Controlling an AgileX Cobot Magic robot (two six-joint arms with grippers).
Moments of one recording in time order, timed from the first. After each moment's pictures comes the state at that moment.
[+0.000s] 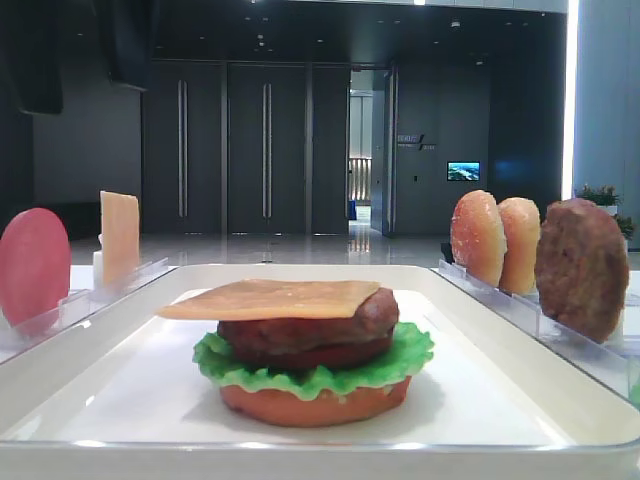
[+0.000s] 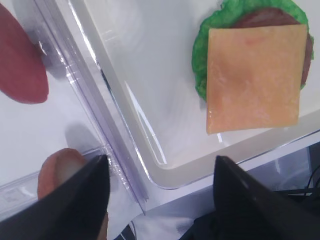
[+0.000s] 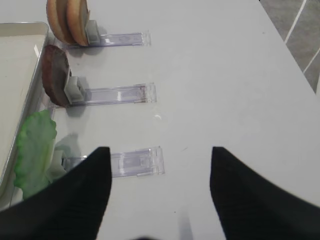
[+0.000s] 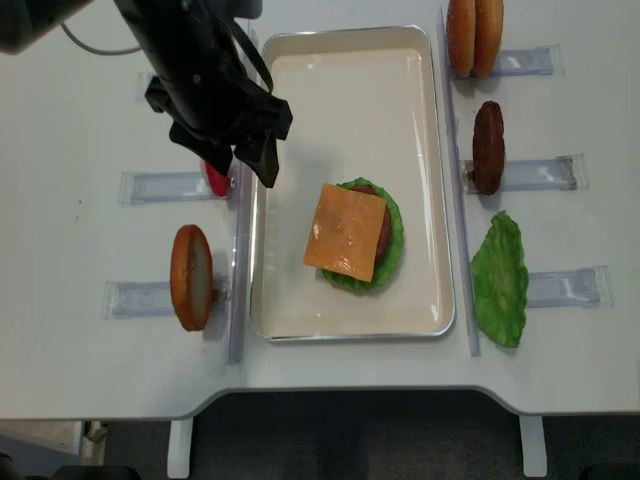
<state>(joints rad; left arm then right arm) -0.55 1.64 -1.32 -0.12 1.21 -0.20 -0.09 -0.01 -0.51 0.07 1.14 -0.09</state>
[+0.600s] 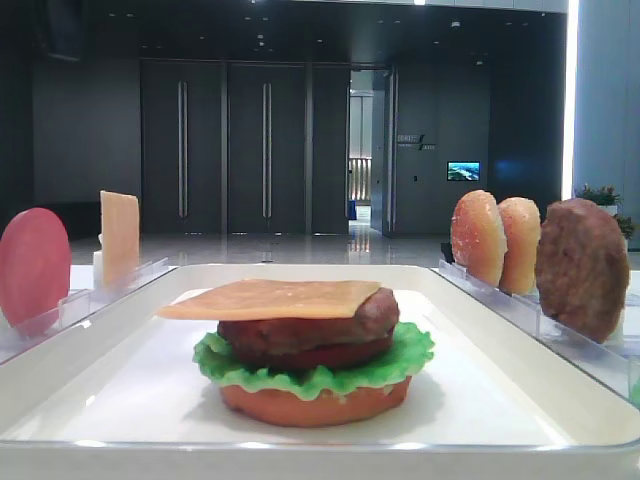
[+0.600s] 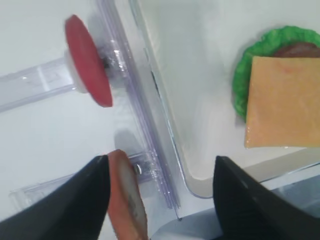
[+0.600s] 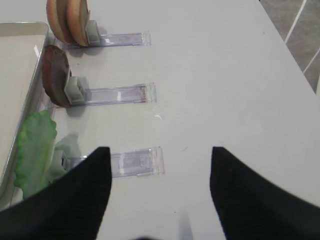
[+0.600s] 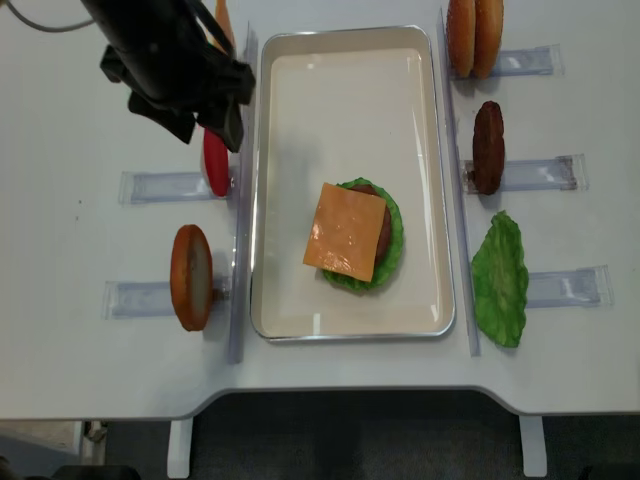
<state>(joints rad) -0.44 1.57 -1.33 -0.04 1.22 -0.20 -0.09 -0.01 -0.51 0.07 1.14 -0.09</state>
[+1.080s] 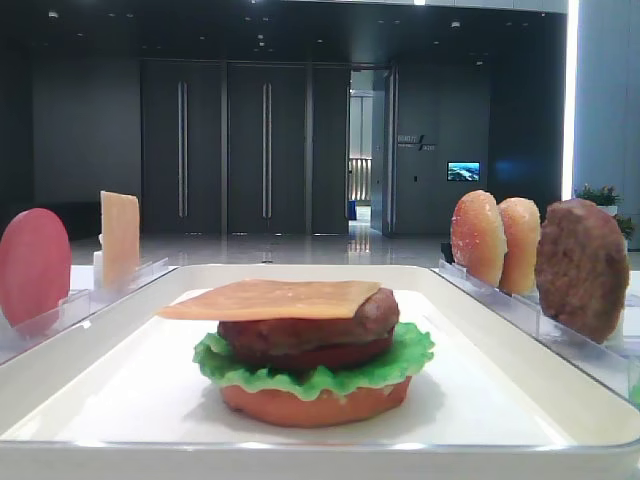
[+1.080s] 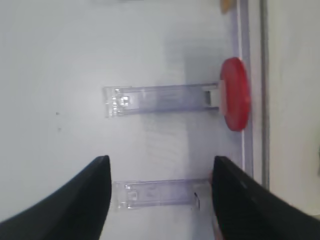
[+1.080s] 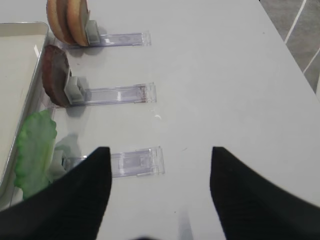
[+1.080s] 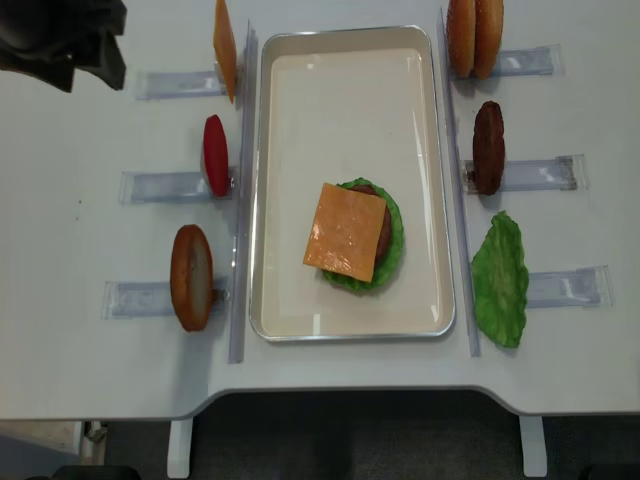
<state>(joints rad) -0.13 1.46 -1.33 0.03 1.23 -0.12 -0.09 -0.01 -0.51 0.07 1.14 -0.09</state>
